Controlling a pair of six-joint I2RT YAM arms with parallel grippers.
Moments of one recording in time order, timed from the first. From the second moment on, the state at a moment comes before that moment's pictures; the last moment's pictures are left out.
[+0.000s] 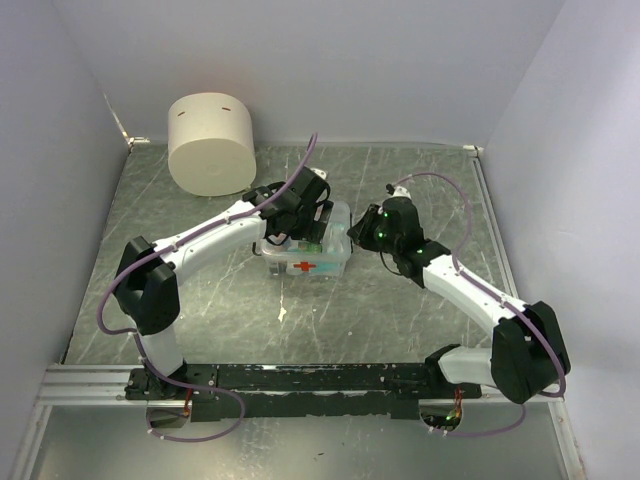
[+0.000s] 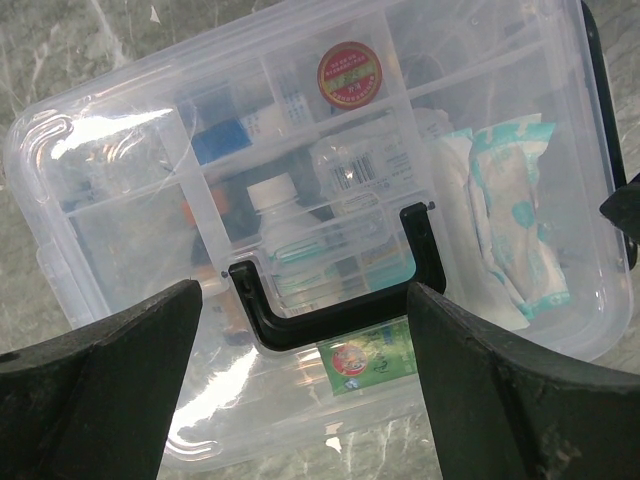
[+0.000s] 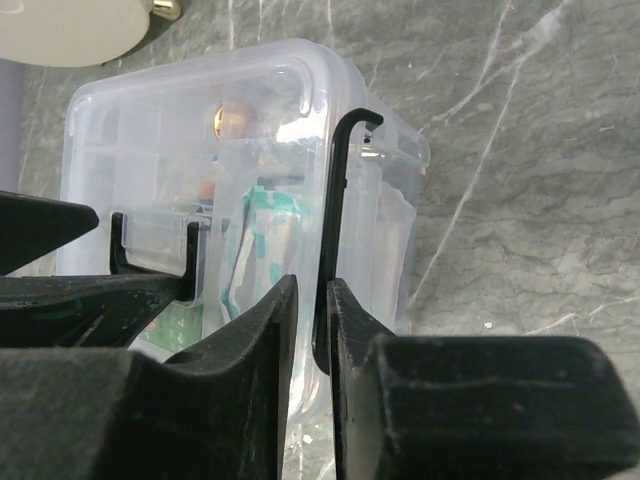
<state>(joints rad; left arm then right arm) -0.82 1.79 1.54 -0.70 -0.29 -0.35 0.47 1.27 0.77 -0.03 -0.02 0.66</state>
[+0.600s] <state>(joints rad) -0.71 1.45 1.34 -0.56 -0.42 -0.51 0.48 1.24 0.93 -0.16 0.09 0.58</state>
